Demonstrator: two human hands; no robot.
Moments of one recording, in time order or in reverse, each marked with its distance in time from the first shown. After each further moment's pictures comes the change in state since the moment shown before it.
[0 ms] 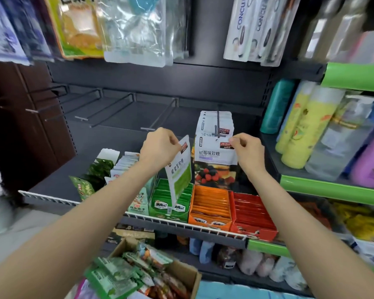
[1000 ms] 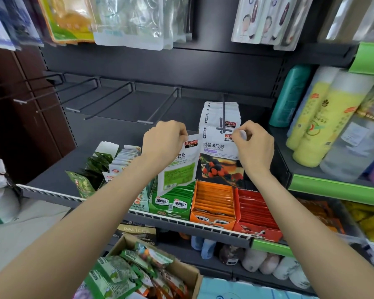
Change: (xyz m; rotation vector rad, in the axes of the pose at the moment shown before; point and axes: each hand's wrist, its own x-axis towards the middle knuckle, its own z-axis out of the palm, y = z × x) left_hand 0.019 0.001 0.018 0.256 0.027 0.181; right_hand 0.002 -0.003 0.013 -0.194 0.199 -0.140
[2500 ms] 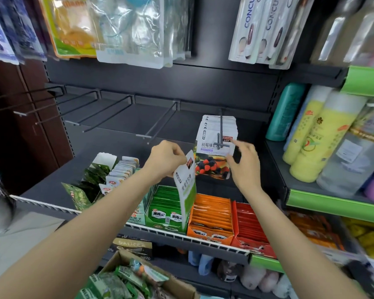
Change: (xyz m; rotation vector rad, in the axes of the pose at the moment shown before) left_hand 0.003 -0.002 0.008 -0.485 -0.222 -0.272; right_hand 0.000 0.021 0.018 0.010 -0.225 0.049
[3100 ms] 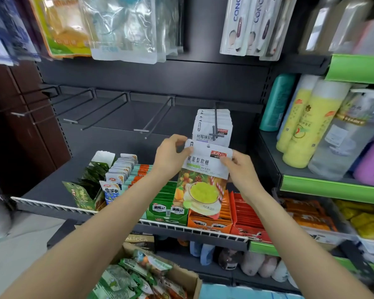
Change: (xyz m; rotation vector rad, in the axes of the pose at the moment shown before) left_hand -0.009 -0.005 0.022 -0.150 0.066 0.144; right_hand -0.043 -0.020 -0.018 0.539 -0.248 0.177
